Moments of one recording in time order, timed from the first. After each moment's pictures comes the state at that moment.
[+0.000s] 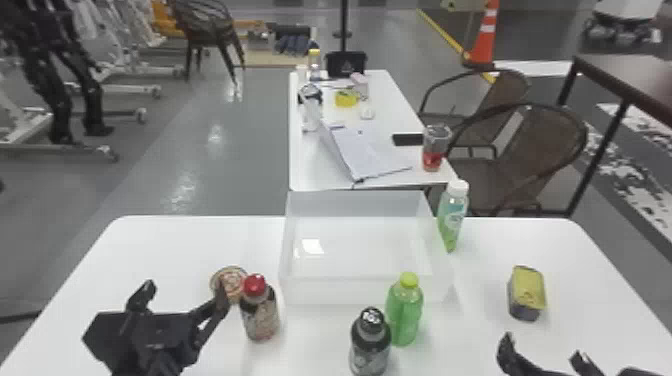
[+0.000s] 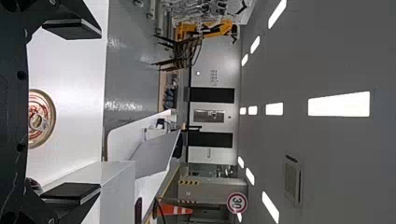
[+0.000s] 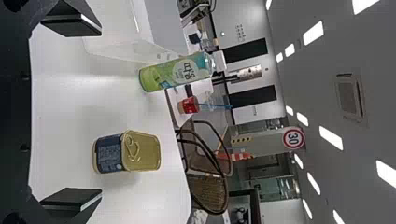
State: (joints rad) left arm 0.26 0.04 0.03 -1.69 0.07 -0.22 0.00; right arm 0.39 -0.08 -0.04 -1.71 -0.31 -0.15 -0.04
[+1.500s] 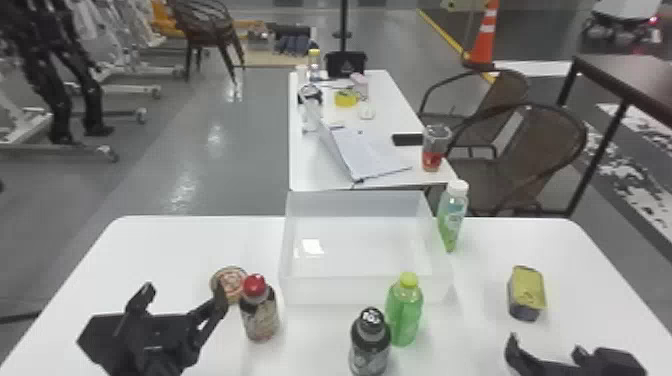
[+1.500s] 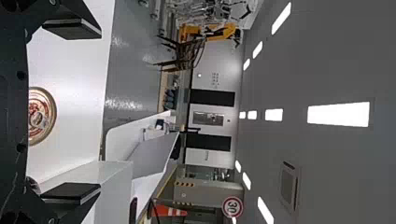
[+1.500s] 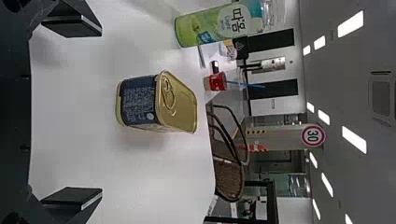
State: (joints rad) left arm 0.27 0.03 0.03 -1.69 0.11 -0.23 0.00; right arm 0.12 -0.12 -0.09 -1.23 -0.25 -0.25 0.03
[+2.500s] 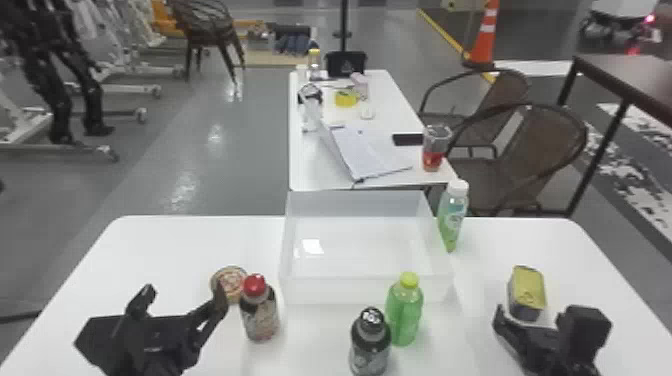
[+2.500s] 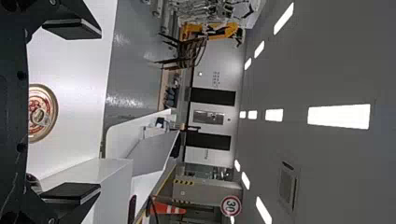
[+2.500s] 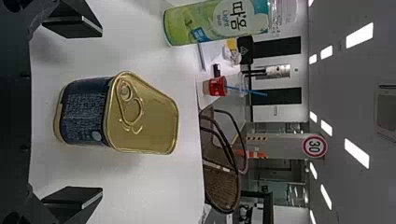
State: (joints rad) left arm 0.27 0.01 0.05 -1.69 0.11 -0.23 -0.03; right arm -0.09 -0.13 -0.09 -1.01 -0.16 -0.25 0.05
